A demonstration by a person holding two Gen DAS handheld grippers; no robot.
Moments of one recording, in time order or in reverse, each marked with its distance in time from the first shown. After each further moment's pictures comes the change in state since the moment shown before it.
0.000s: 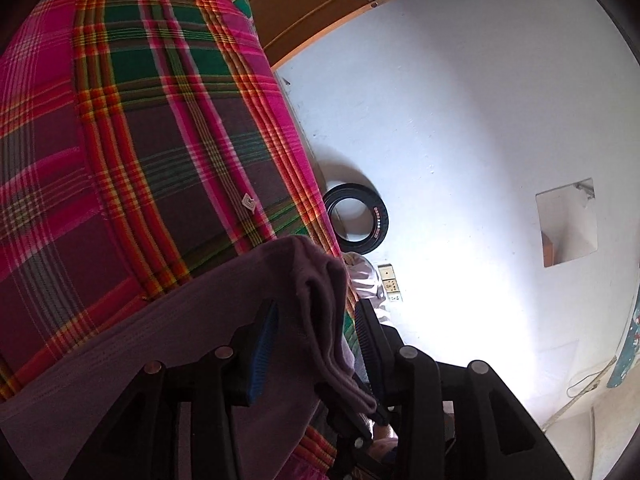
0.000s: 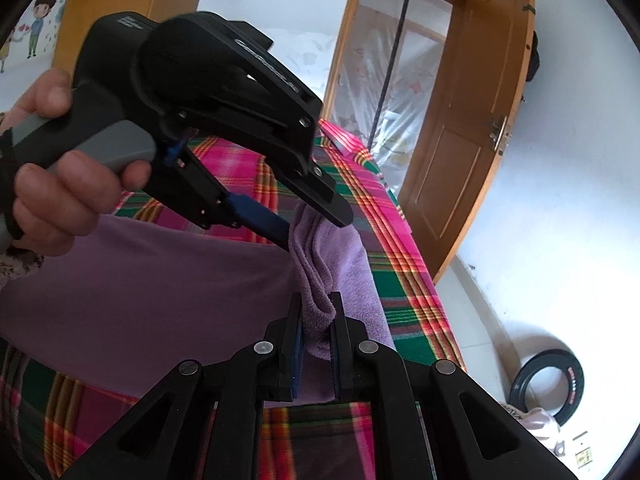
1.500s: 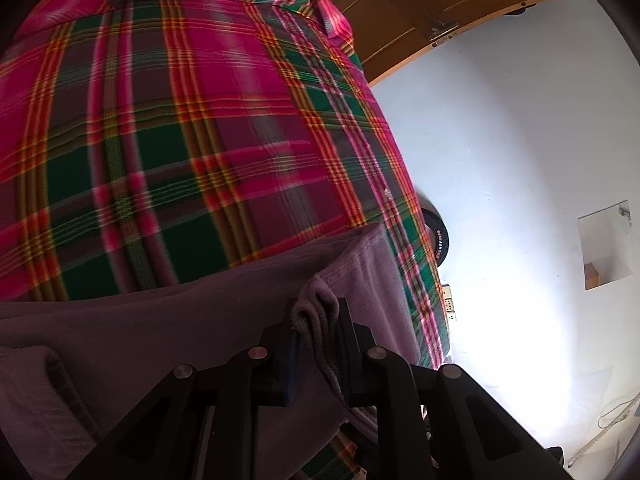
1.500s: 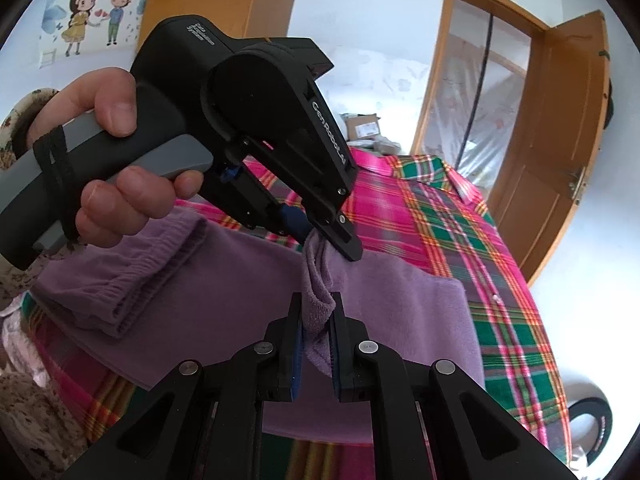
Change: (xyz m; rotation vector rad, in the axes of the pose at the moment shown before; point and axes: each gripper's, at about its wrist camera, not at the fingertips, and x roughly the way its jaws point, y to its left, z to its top) left arm -0.105 0.055 -0.054 -0.068 -0.112 0.229; right arm -0.046 0.136 0.032 -0.118 -0.060 0.260
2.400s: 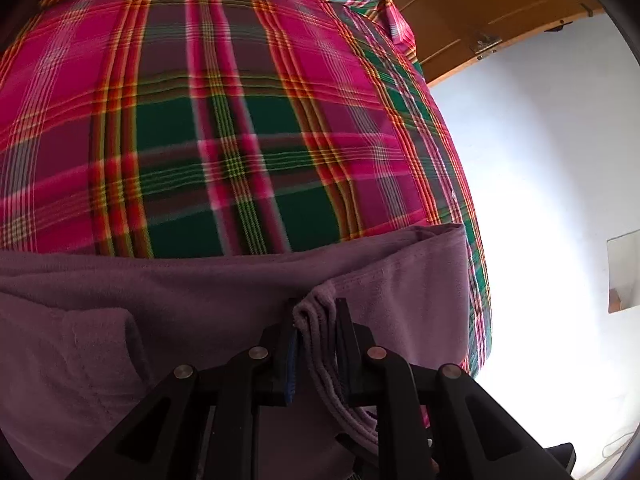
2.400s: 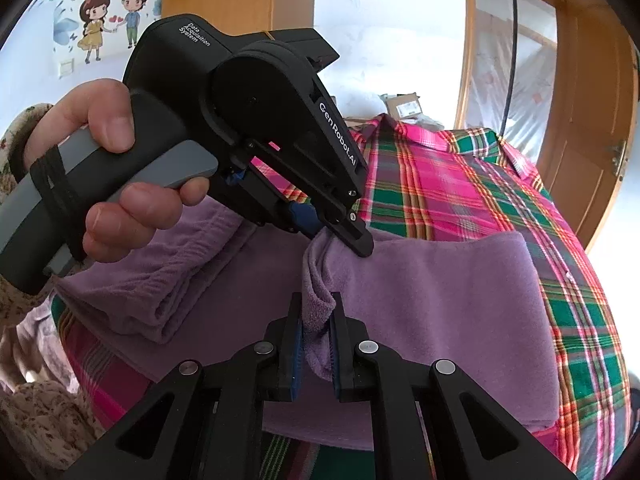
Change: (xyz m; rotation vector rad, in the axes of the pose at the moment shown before) left arm -0.045 0.069 -0.072 -0.082 -0.027 0.105; right arm 0.028 0.031 -0.009 0.052 0.046 0.171
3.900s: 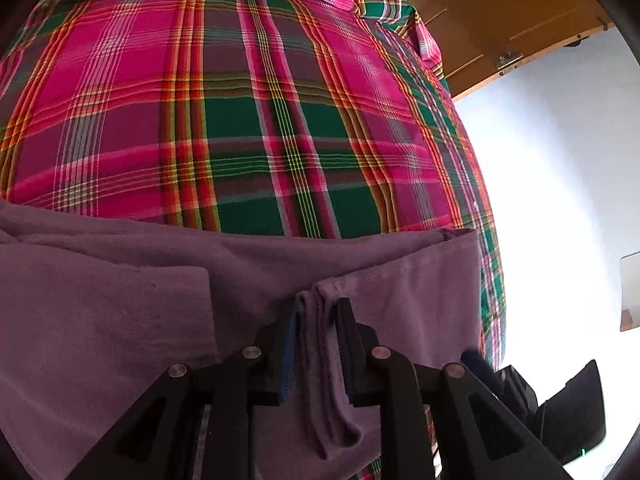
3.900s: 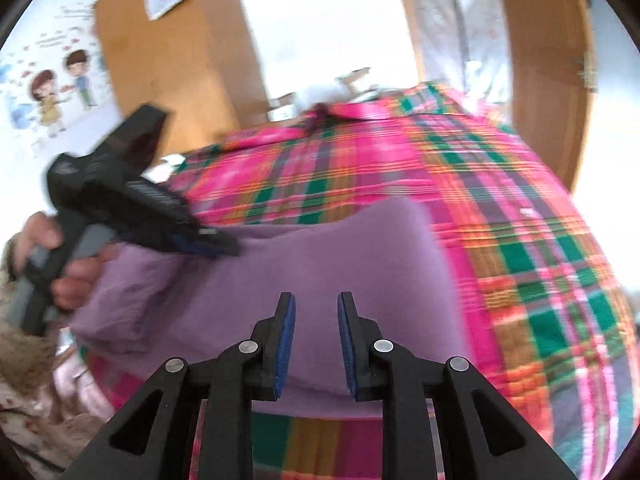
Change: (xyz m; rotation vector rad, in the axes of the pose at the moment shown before) left arm -0.079 0.042 -0.036 -0.078 -0.042 0.052; right arm -0.026 -0.094 -0.005 0.283 0.051 -0.030
